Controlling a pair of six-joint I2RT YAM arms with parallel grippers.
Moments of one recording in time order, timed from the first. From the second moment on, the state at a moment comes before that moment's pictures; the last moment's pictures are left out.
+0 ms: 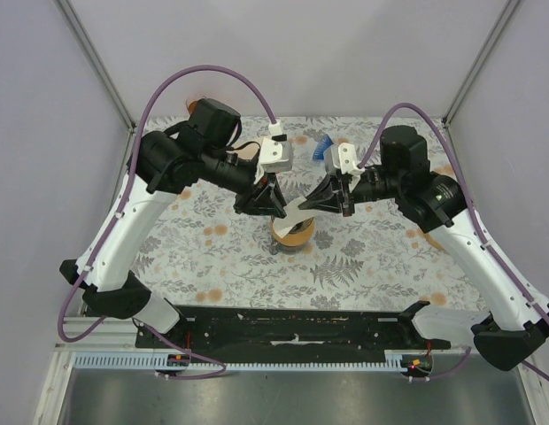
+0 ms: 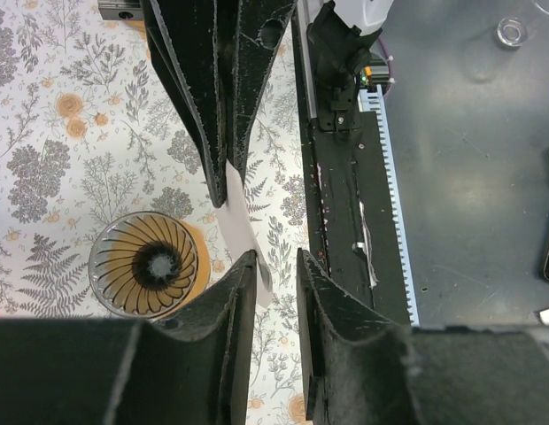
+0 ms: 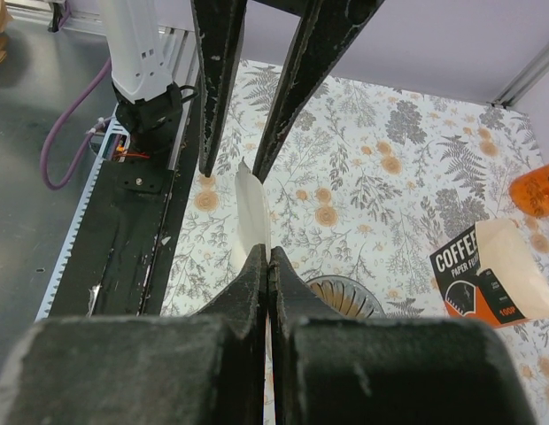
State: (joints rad) left arm -0.73 1.54 2.12 -1.36 0.81 0.55; right arm 0.57 1.18 1.45 -0.62 -0.99 -0.49
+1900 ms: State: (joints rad) left arm -0.73 1.54 2.15 -1.36 0.74 0.61; right arm 0.57 1.19 1.45 -0.62 -0.94 -0.47
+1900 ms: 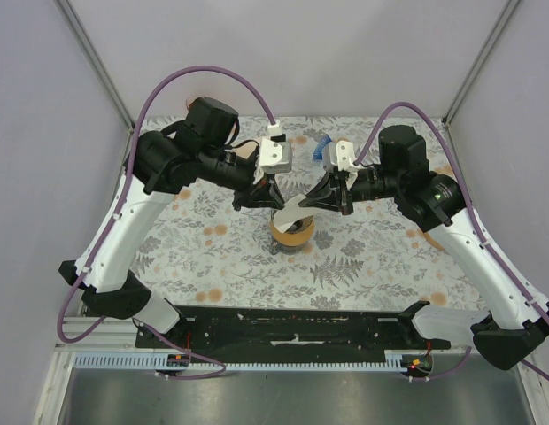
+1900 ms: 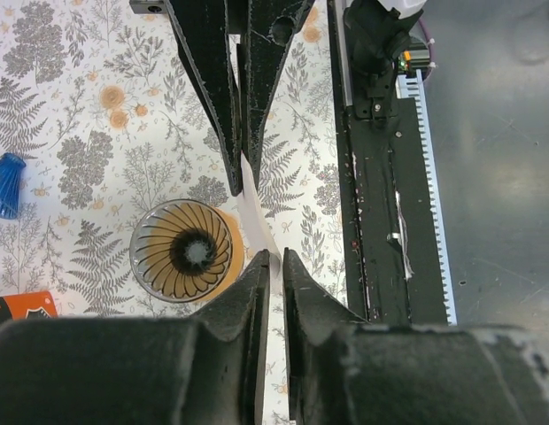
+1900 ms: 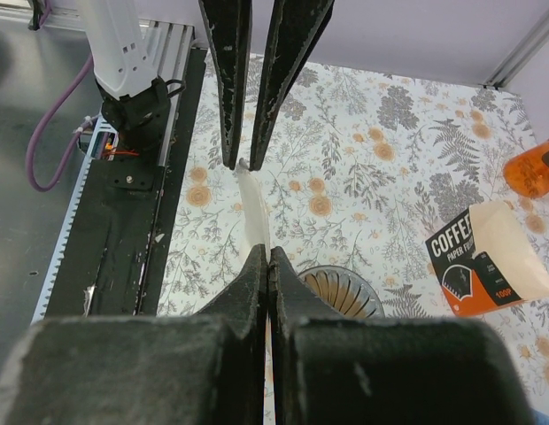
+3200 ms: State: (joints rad) left arm -0.73 1.54 2.12 -1.36 0.64 0.61; right arm 0.58 1.19 1.45 -0.63 -0.94 -0.47
